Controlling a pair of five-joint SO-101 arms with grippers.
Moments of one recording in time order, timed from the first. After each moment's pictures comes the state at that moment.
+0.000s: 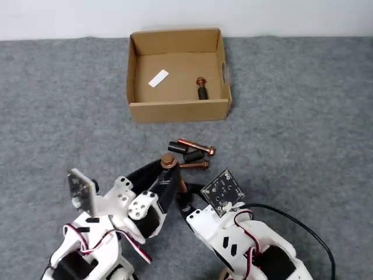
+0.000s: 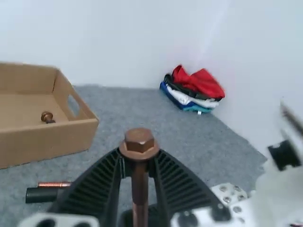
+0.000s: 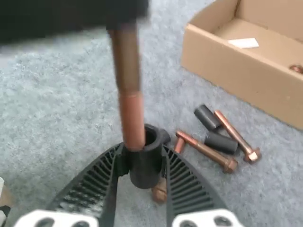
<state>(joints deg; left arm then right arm) 35.9 -103.6 72.9 51.5 31.7 -45.1 -102.8 76.7 62.6 -1.0</state>
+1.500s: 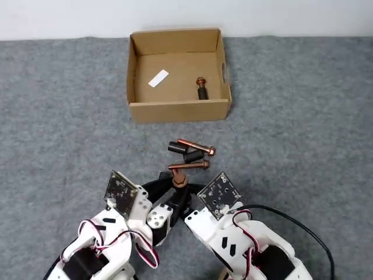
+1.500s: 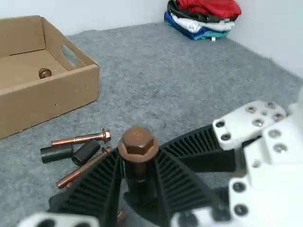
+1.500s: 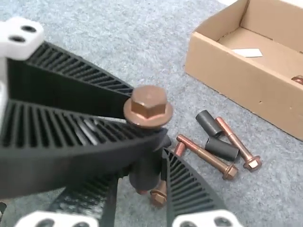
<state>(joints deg) 40.2 -103.8 79.8 60.0 19.4 -45.7 -102.7 76.9 62.0 1.4</state>
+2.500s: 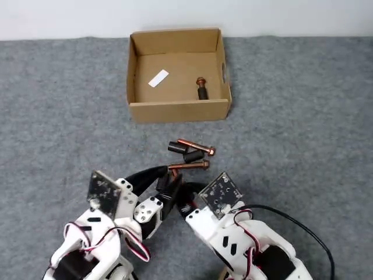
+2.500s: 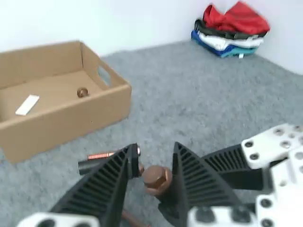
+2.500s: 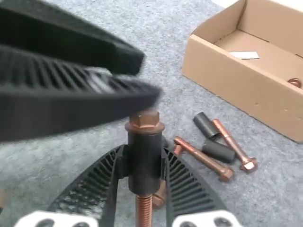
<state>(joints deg) 32.5 -103.8 73.5 61.1 16.4 -43.9 -102.7 76.8 62.0 1.7</state>
